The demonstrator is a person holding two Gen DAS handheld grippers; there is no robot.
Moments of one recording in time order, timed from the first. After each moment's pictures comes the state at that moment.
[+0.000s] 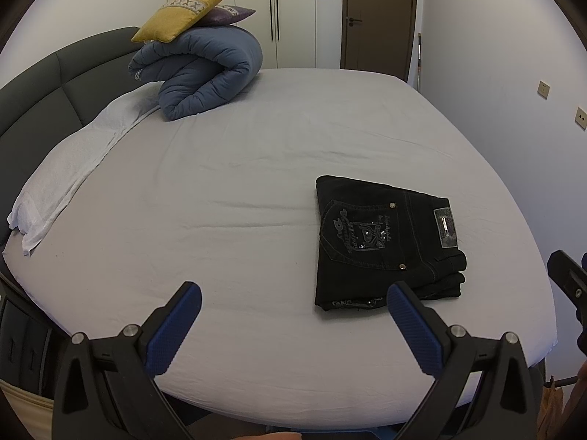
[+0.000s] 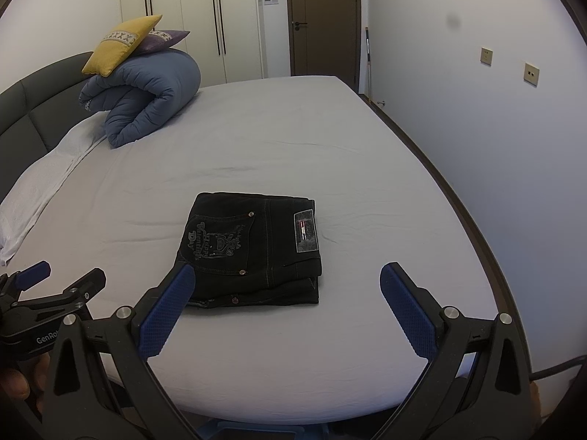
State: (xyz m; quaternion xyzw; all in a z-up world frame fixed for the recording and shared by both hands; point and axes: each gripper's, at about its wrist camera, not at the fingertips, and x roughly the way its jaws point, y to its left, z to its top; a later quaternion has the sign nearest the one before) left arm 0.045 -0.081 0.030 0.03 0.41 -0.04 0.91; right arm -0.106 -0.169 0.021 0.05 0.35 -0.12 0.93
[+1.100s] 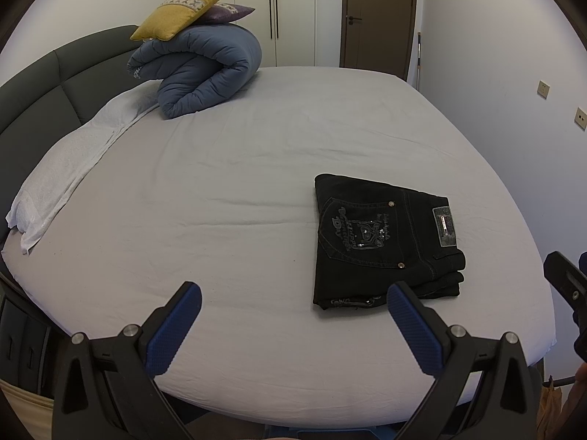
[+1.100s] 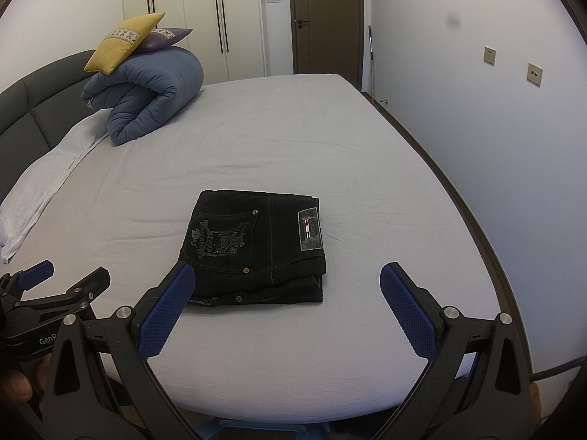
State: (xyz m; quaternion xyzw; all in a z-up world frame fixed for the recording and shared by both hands) left arm 0.042 -0.084 0.029 0.03 0.41 -0.04 0.91; right arm -0.101 -0.170 0.018 0.05 0.36 -0.11 0.93
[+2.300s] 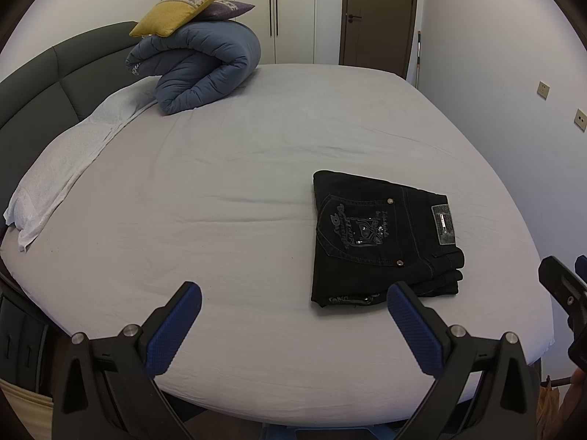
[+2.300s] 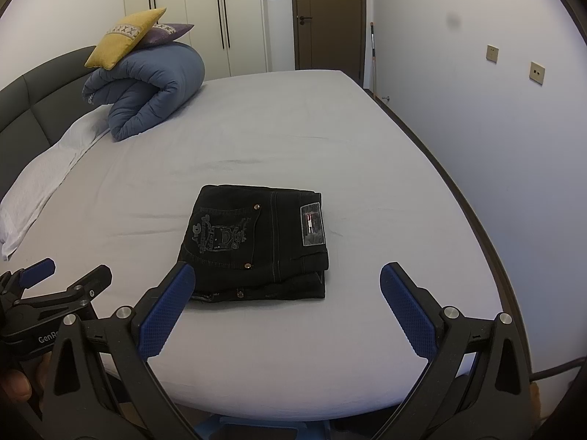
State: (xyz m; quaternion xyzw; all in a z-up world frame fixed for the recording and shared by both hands) left arm 0.038 -0.090 0.025 0.02 0.41 -0.05 0.91; right arm -0.093 -0.175 0.015 0.04 0.36 -0.10 0.92
